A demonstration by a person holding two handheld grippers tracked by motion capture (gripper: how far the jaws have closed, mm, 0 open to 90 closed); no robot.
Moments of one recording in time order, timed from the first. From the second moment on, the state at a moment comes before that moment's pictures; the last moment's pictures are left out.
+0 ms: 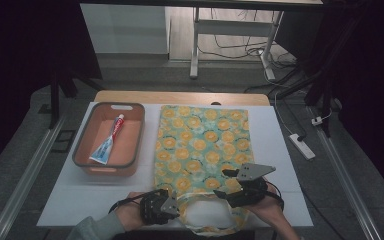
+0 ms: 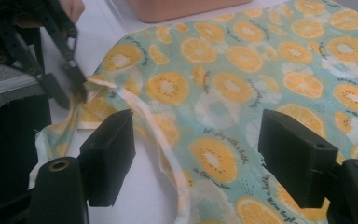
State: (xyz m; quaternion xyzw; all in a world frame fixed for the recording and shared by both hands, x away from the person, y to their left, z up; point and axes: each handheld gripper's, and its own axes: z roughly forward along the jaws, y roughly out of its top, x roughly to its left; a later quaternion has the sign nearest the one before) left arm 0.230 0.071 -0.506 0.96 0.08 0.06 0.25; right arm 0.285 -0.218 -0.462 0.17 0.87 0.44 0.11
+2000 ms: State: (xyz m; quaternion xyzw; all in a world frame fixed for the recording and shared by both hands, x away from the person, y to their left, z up) left arm 0.239 0.072 -0.430 0.88 0.17 0.10 0.43; right arm 0.378 -0.193 -0.429 0.25 0.86 0.43 0.09
